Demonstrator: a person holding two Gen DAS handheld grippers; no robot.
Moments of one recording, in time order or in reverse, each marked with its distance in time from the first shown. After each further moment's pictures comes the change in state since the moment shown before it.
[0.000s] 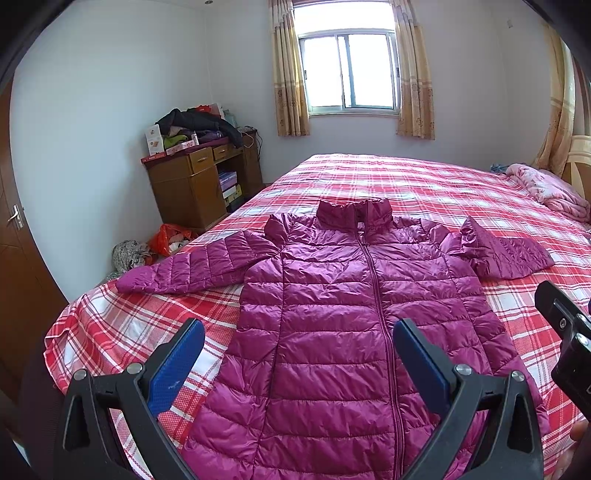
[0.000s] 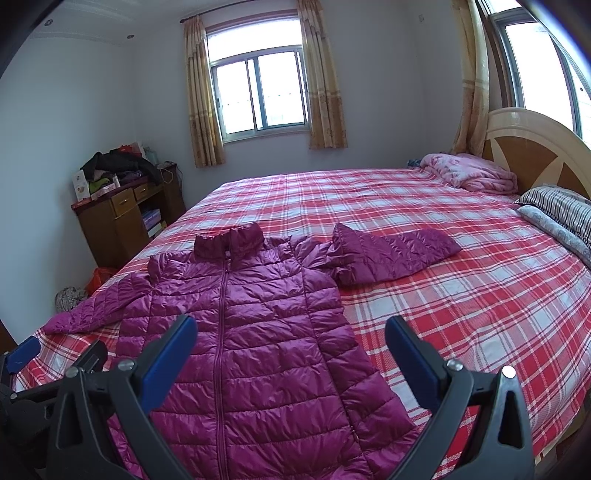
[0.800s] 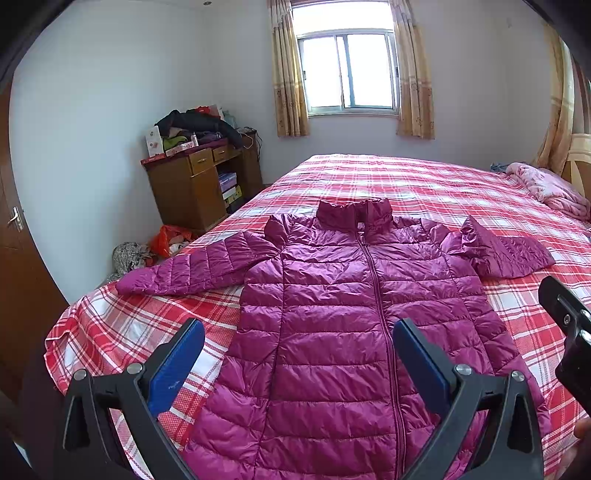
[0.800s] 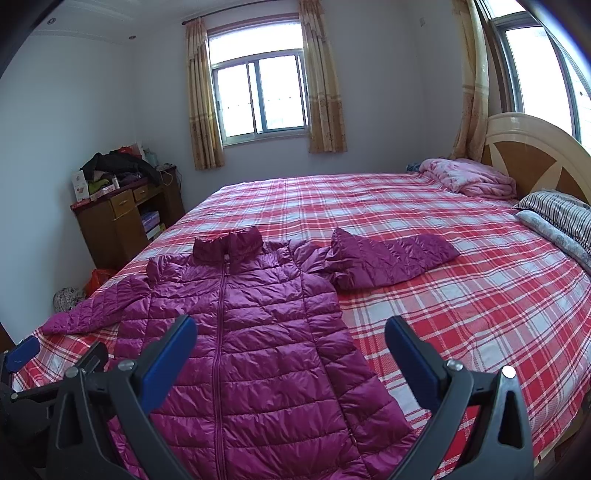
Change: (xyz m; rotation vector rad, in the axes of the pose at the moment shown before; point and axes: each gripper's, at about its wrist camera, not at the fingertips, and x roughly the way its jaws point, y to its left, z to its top) left arm 0.002 0.000 -0.001 0.004 -0.003 0.003; right arm -0.001 -0.001 0.001 -0.005 -0.018 -0.008
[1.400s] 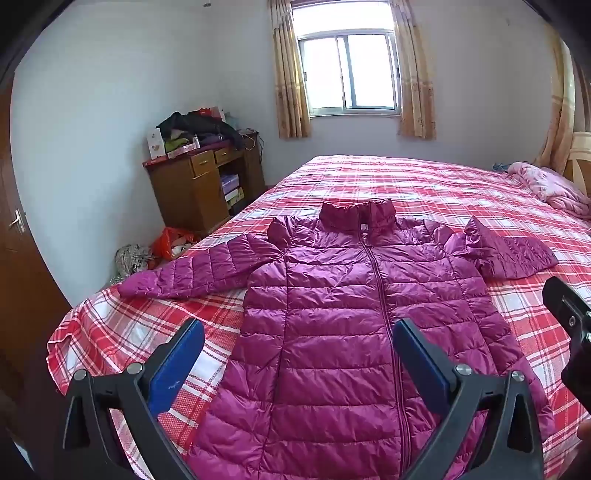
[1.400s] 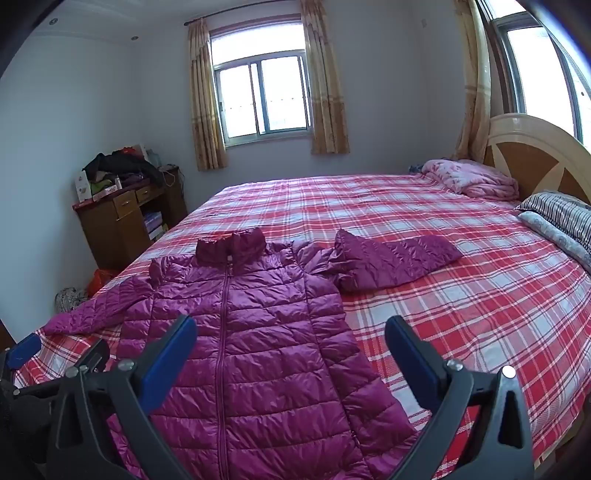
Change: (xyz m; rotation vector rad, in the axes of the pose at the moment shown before) left arm 0.003 0.001 0.002 -0.006 0.014 0.001; right arm 0.000 0.002 0.002 -0.003 -0.004 0.011
